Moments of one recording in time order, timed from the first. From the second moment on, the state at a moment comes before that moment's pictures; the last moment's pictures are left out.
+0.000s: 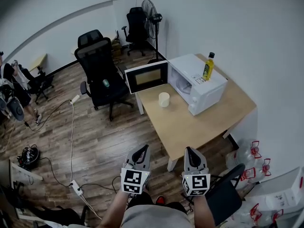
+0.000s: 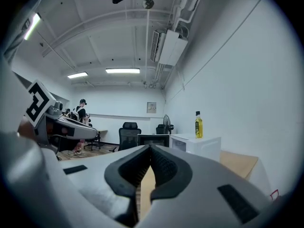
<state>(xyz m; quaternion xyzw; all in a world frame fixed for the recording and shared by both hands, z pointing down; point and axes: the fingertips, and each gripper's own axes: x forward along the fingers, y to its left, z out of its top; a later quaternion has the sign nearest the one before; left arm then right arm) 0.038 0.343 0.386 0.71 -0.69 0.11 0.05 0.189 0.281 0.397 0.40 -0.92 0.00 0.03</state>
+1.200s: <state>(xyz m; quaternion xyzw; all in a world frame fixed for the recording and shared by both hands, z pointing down) -0.083 0.040 0.469 0.78 -0.59 0.15 0.11 0.082 0.034 0.461 0.51 -0.86 0.07 0.09</state>
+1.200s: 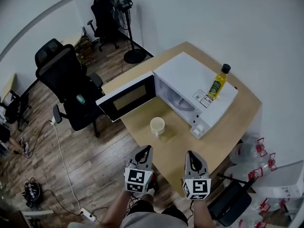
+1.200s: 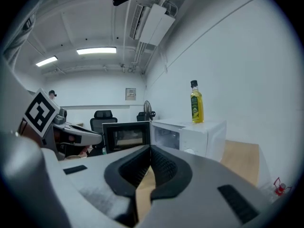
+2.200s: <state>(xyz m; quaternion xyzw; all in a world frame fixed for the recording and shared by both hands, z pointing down) -0.079 -0.044 0.613 0.78 -0.55 0.21 0.21 0.064 -0.010 0.574 0.52 -0.83 0.15 0.15</state>
